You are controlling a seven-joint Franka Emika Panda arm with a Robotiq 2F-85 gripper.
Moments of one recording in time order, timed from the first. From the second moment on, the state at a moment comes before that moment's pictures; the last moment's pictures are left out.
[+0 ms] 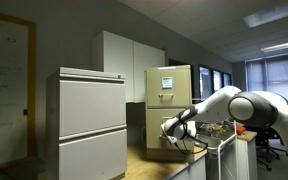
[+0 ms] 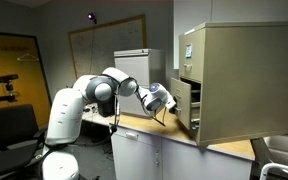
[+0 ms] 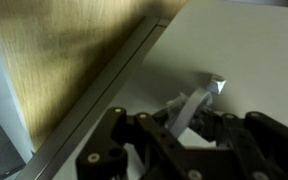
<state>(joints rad) -0.30 0.29 0.07 -1.91 0.43 3.09 0.86</state>
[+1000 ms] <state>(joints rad) -0.33 -0.16 0.38 -2.42 0.98 3.12 0.47</state>
